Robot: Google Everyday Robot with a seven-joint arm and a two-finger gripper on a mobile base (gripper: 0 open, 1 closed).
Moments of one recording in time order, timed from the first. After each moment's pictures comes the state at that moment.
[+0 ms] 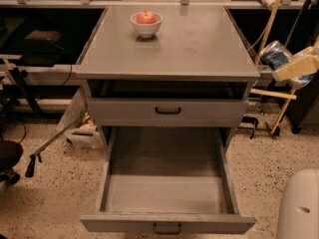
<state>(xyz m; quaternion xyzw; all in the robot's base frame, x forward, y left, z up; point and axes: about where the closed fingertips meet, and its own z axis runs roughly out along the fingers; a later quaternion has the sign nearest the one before) 0.626 -0.355 0.892 -0.39 0.83 0.22 0.34</state>
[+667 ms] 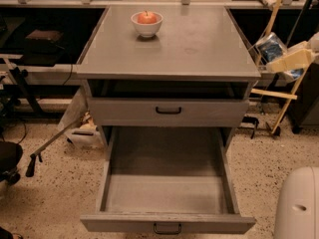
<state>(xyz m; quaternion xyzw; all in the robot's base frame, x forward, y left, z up) 0.641 -0.341 0.904 -0.38 0.81 0.25 0.37</state>
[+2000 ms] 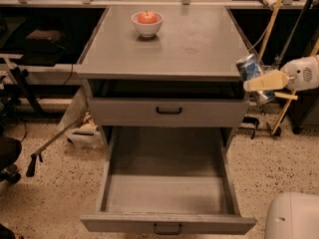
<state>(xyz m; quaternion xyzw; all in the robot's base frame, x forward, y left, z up) 0.618 -0.282 0.848 -0.32 0.78 0.42 0.34</state>
